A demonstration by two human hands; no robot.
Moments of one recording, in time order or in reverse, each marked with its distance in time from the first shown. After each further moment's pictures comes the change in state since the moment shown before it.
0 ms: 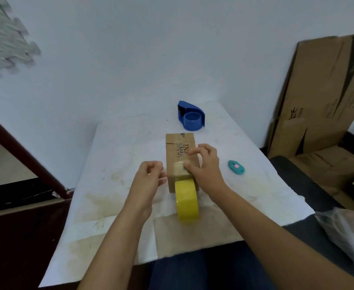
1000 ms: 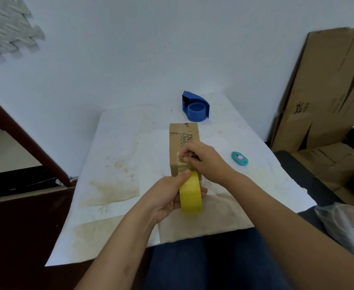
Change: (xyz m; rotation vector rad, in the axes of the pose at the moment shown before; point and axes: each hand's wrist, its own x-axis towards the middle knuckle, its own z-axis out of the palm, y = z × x) left_hand -0.037 -0.008 0.012 -0.162 -0.455 -0.348; right_hand 0.001 -0.013 -0.013 -0.211 -0.365 -0.341
